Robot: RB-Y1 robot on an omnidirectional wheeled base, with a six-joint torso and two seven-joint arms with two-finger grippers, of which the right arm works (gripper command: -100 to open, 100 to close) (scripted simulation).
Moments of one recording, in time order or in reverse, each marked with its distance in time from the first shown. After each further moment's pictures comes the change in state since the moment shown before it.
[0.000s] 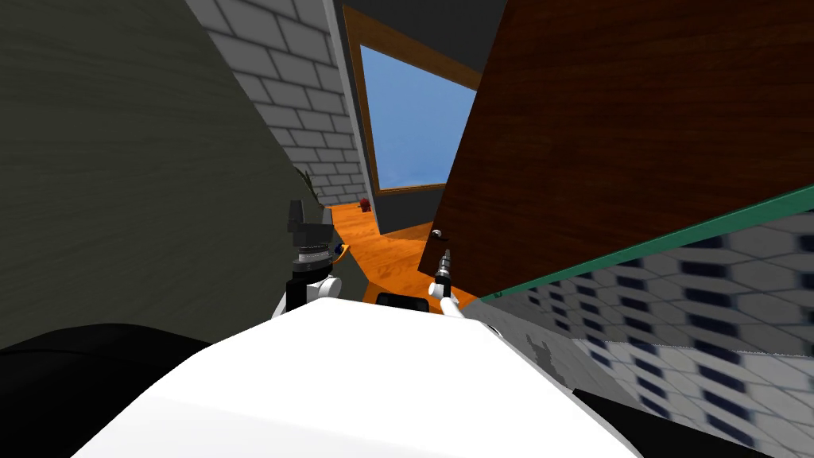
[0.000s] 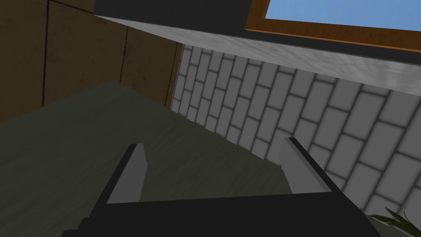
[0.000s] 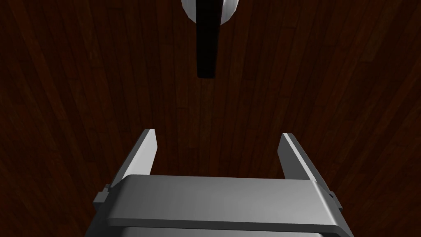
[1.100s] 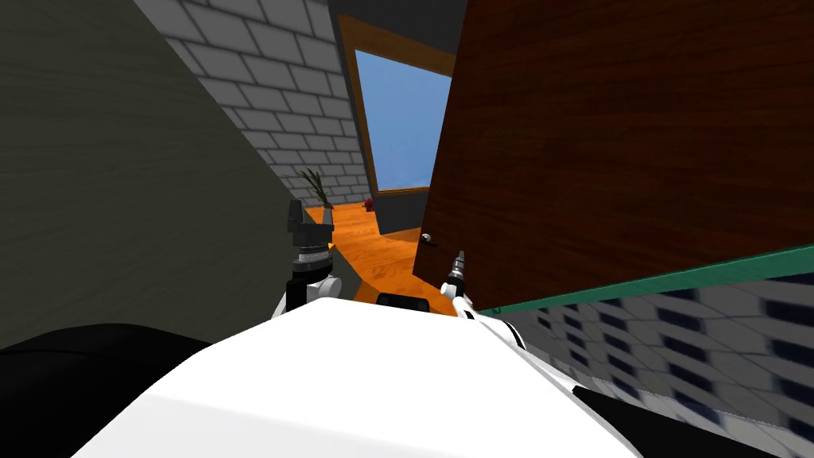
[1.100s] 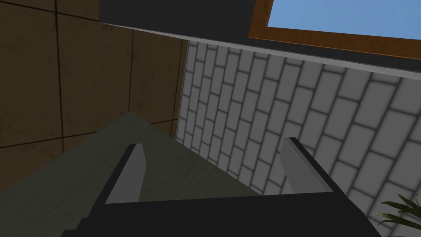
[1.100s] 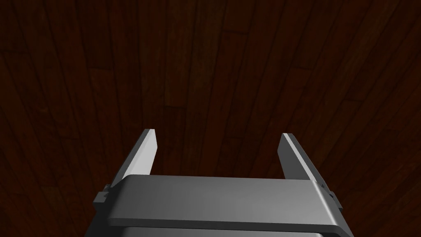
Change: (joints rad) arm -0.058 -0.137 -0.042 0.126 -0.067 -0.073 0.034
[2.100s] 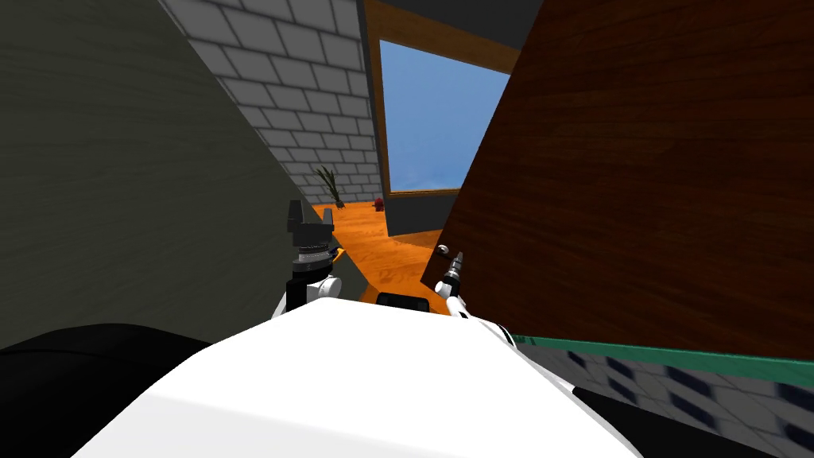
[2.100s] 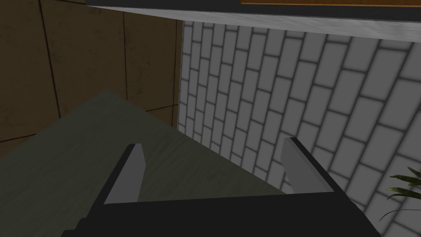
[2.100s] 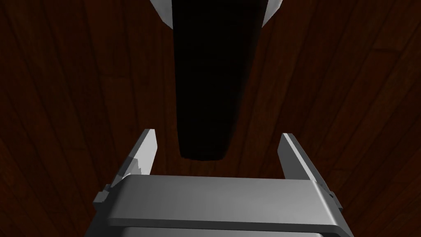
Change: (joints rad) arm 0.019 0.078 -0.043 -0.055 -0.070 -0.002 0.064
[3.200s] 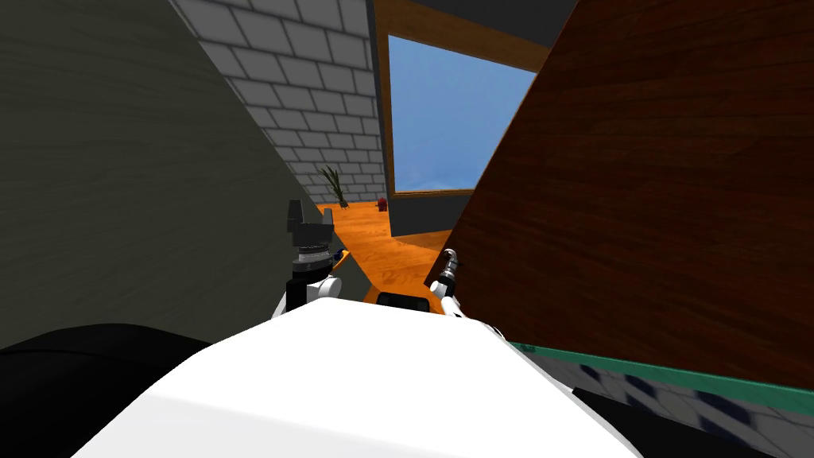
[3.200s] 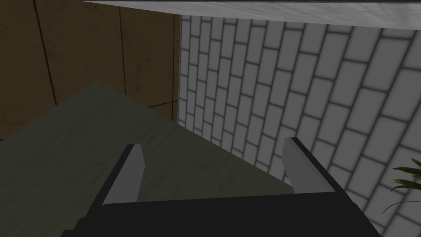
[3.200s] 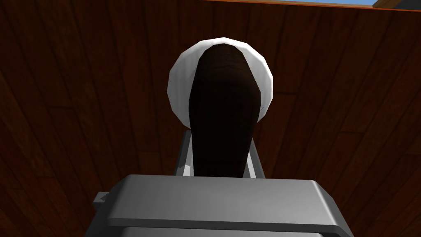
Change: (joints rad) arm 0.017 0.063 -0.008 -0.040 -0.015 0.021 0.017
